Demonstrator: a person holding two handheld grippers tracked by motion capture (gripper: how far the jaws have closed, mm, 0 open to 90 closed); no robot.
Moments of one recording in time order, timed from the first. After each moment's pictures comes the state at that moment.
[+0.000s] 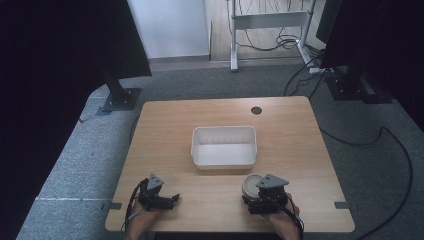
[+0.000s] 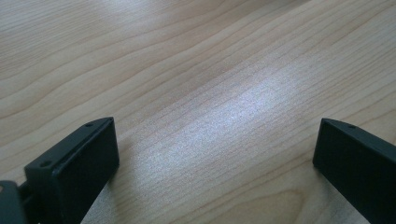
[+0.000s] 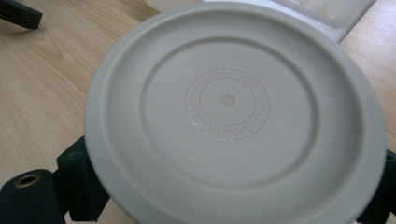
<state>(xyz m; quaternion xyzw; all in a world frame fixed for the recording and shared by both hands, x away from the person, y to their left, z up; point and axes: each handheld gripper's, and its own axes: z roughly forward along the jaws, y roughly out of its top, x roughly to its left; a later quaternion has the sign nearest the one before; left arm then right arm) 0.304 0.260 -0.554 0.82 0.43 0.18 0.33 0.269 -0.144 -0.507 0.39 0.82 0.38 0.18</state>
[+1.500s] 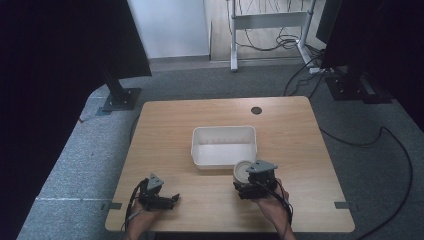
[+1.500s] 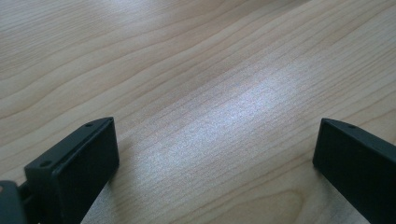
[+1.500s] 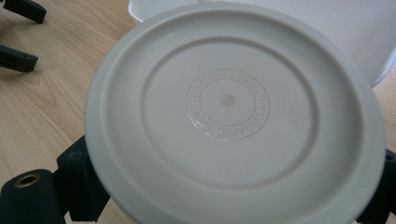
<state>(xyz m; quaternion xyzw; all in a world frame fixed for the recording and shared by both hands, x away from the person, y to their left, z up) 0.304 0.260 -0.554 0.82 0.43 0.18 0.33 0.303 -0.119 -0.485 0.39 0.81 0.39 0.18</state>
